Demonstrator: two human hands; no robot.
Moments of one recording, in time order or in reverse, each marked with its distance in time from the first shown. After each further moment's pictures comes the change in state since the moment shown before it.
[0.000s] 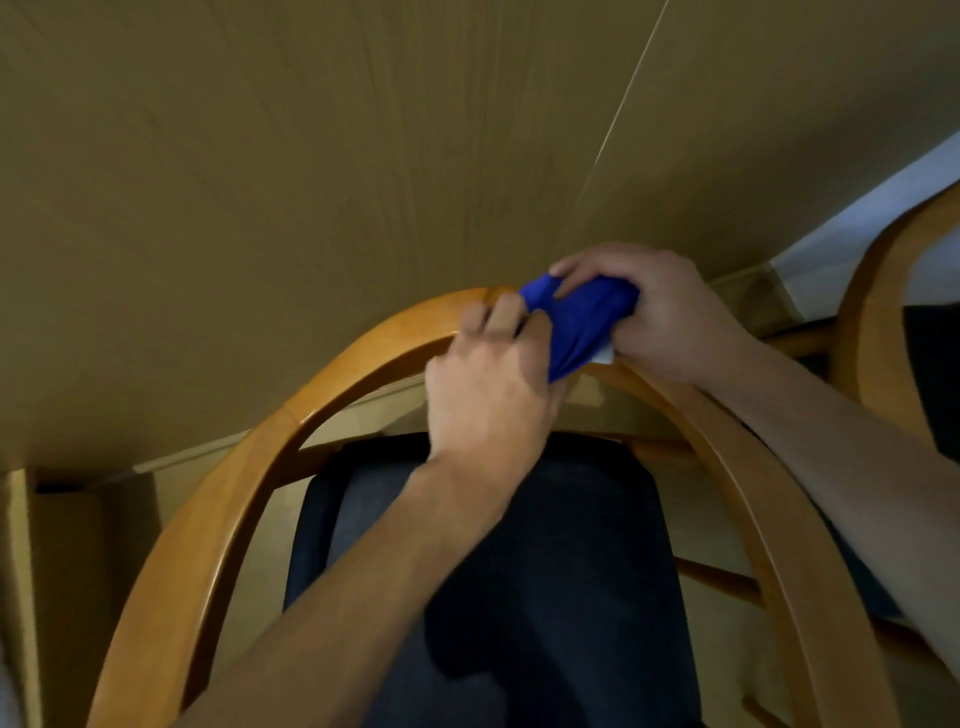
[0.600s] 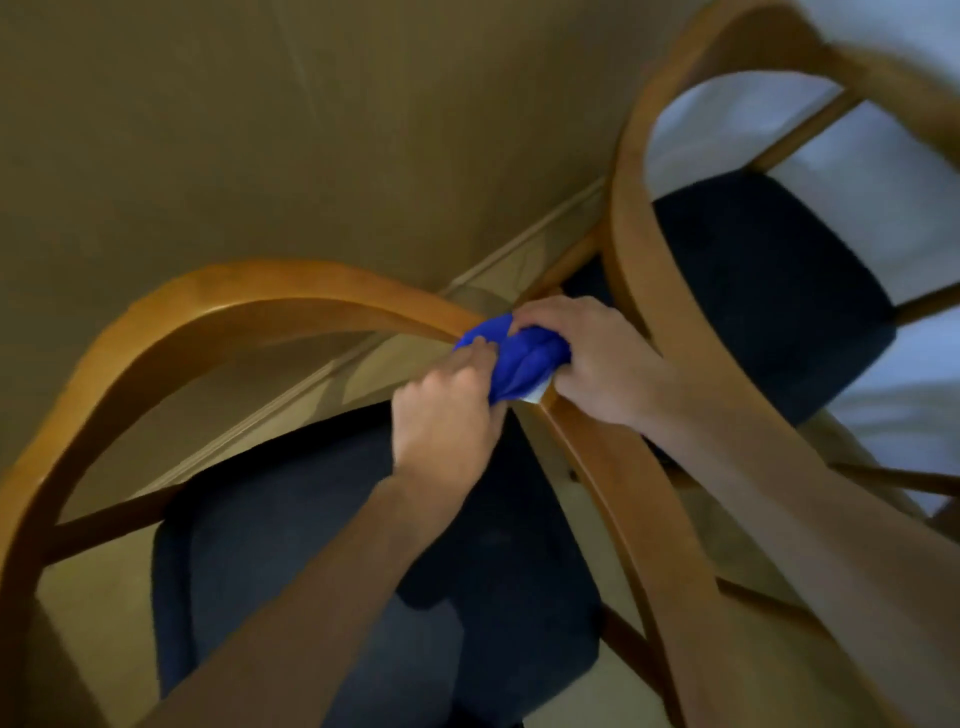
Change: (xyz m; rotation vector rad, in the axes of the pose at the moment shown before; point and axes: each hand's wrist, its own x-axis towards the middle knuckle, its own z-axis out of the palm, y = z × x) left_hand -0.049 0.138 0.088 -0.096 -0.236 0.217; right_hand -0.184 0.081 -0.043 -0.219 0.060 0.425
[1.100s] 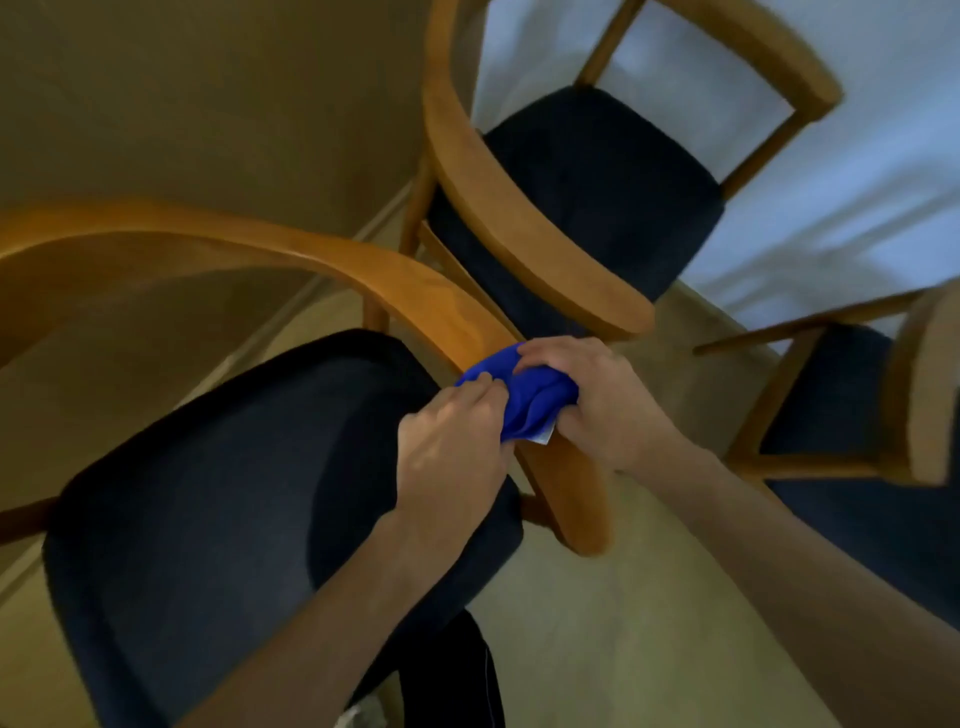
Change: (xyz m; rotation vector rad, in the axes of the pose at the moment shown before) left_hand -0.133 0.095 0.025 -0.007 -0.142 0.313; right_hand -0.215 0.032 0.030 0.124 0.175 0.245
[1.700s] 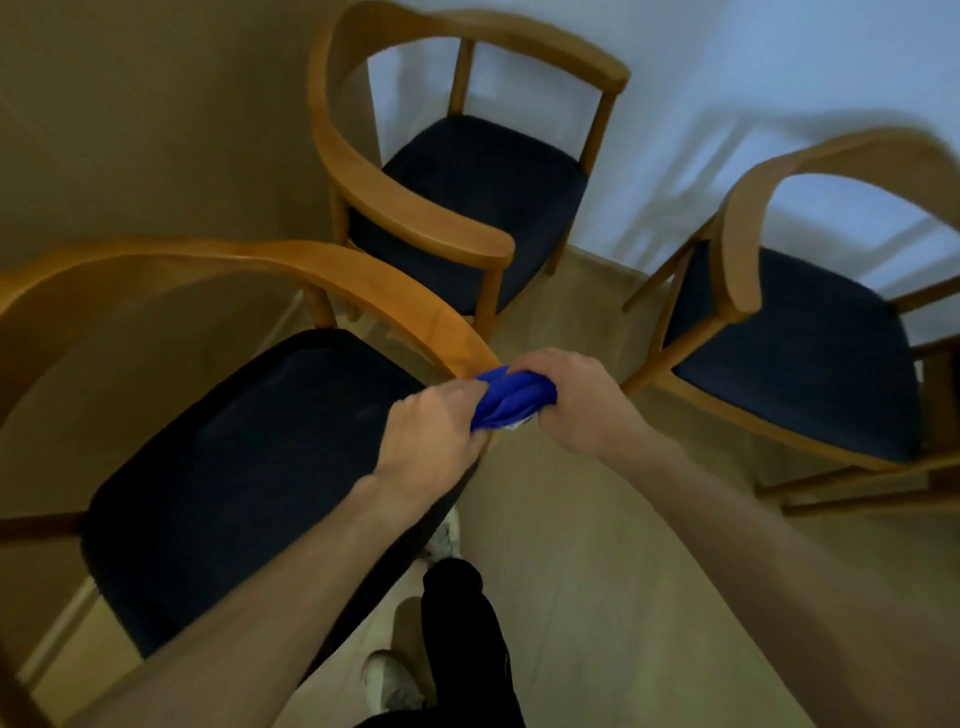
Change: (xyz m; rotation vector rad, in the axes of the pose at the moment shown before) left_hand -0.119 0.058 -0.026 -0.075 -0.115 0.334; right_hand -0.188 -0.027 0.000 -0.005 0.184 0.173
